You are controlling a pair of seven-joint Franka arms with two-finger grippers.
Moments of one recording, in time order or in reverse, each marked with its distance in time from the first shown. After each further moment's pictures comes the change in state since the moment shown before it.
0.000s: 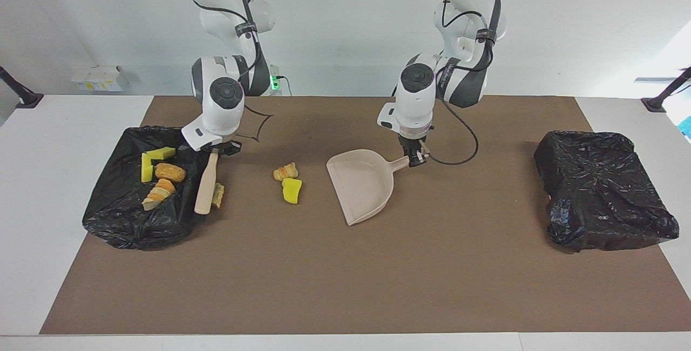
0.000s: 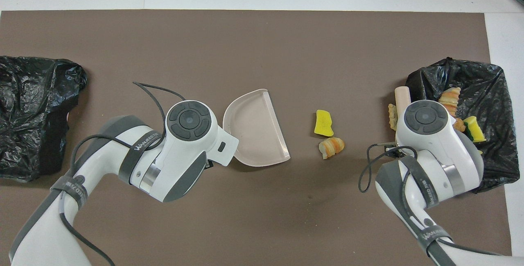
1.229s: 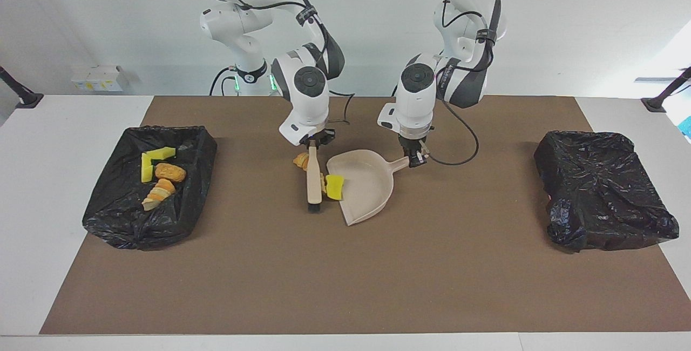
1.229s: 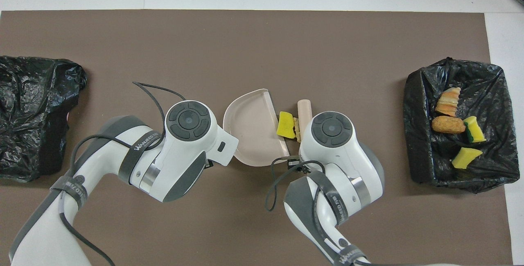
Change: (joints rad) left arm 0.001 0.000 0.000 -0.002 0.000 0.008 0.004; right arm 0.418 0.120 0.017 0.185 0.506 0.012 0.074
